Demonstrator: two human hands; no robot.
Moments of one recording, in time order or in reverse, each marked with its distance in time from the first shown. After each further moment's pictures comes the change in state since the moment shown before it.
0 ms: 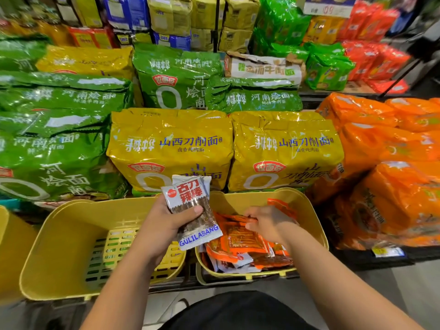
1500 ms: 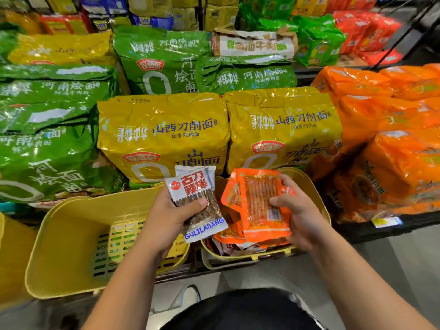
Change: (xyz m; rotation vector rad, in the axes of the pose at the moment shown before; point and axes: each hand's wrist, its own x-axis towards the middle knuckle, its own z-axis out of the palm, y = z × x) left_hand 0.000 -0.011 -0.002 0.031 -0.064 0.005; right_hand -0.078 -0.012 0.008 1.601 0.157 -0.277
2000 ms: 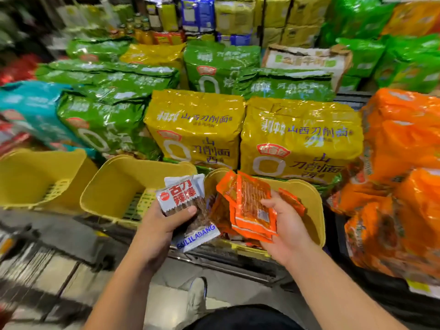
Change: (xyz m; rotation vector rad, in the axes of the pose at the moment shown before) left_hand -0.093 -0.024 0.064 -0.105 0.411 0.133; right_hand -0.003 -0.002 -0.019 0.215 -0.191 0.349
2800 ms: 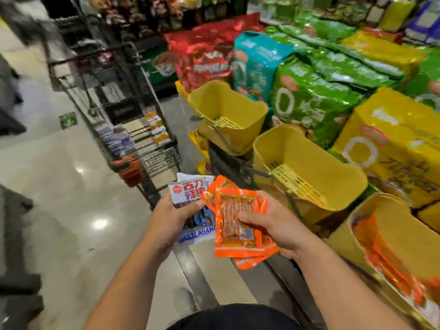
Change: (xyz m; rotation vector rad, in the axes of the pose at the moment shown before) left_hand -0.194 -0.018 -0.195 -0.068 0.763 -0.005; right_hand -0.017 0.197 0.169 -0.885 -0.706 0.350
